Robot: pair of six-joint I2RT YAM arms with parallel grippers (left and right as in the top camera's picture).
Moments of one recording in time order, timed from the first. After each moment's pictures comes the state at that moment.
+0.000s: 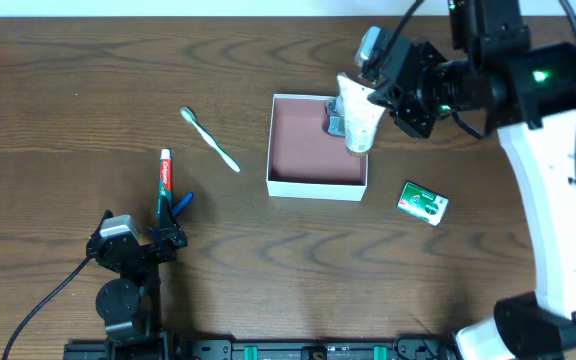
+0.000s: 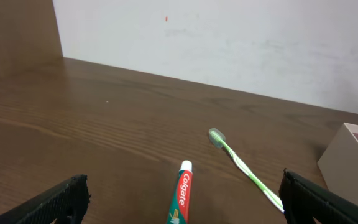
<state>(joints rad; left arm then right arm) 0.17 0.01 0.02 -0.11 0.00 -0.14 0.27 1.71 2.04 -1.35 -0.46 -0.78</state>
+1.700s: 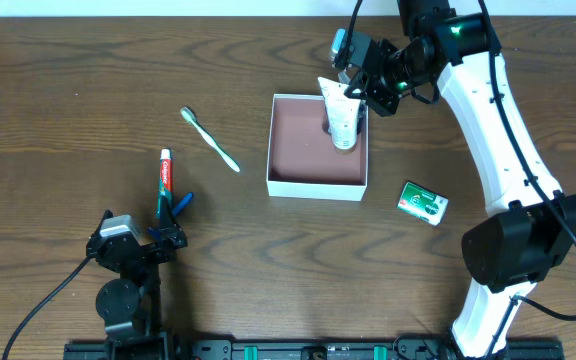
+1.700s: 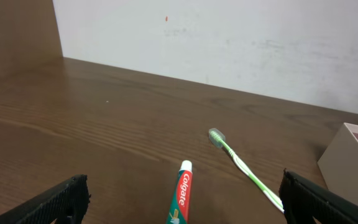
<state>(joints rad) 0.17 0.01 0.02 -0.11 0.00 -0.14 0.25 2.00 2.04 -1.21 -0.50 -0.86</state>
